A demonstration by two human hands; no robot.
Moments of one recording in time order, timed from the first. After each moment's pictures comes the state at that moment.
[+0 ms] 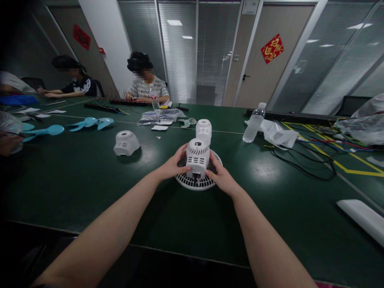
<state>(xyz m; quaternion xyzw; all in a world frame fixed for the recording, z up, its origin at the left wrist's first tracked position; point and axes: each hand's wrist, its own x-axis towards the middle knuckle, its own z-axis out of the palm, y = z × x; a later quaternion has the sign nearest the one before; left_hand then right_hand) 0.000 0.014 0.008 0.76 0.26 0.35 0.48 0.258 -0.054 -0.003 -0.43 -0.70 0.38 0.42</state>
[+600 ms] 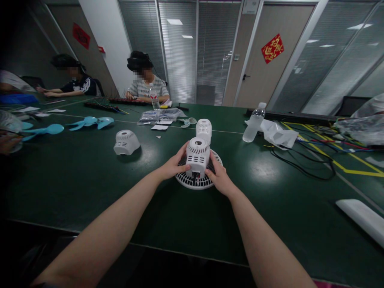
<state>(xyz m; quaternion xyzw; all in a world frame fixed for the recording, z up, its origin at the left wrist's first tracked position) 0.001 0.016 0.004 0.78 0.24 0.36 0.45 0.256 -0.051 -0.014 -0.46 -0.74 0.27 0.41</state>
